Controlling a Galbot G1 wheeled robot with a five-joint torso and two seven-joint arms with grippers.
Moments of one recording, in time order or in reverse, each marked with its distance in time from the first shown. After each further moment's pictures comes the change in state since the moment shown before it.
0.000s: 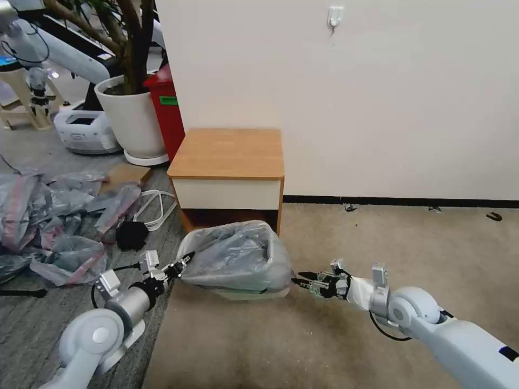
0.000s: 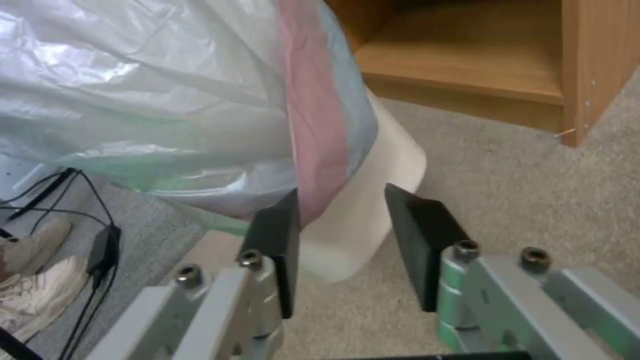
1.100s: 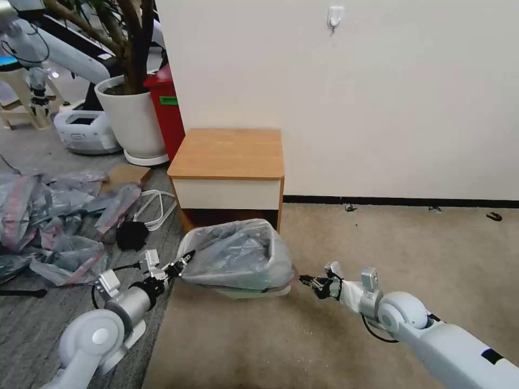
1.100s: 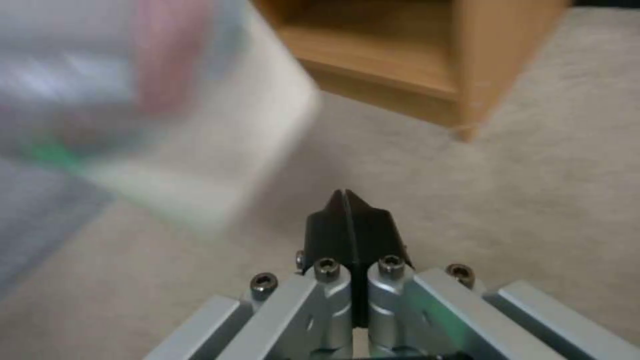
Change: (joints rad) left arm -0.009 0.001 0.001 -0.008 -0.009 -0.028 -0.003; right arm -0.004 0.037 -0.004 -0.032 -0.180 0.047 0.187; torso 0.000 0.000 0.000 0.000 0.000
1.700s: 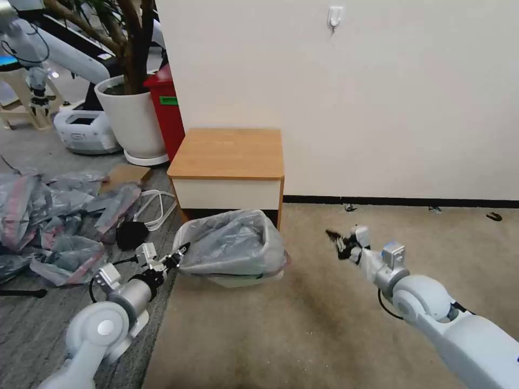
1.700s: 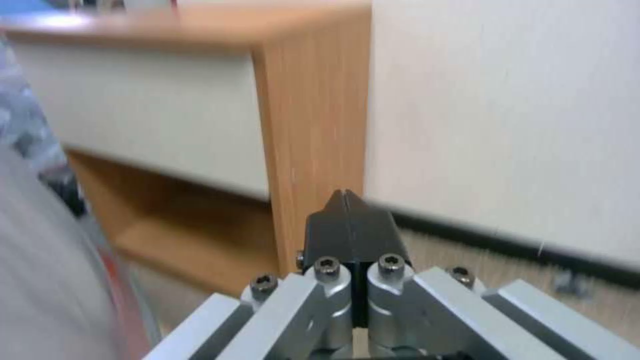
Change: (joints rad) left arm -0.039 -0.031 0.045 0.017 0.039 -0.047 -0.093; right arm -0.117 -0.001 0.277 0.385 -0.083 0.004 0.432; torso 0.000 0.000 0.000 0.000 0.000
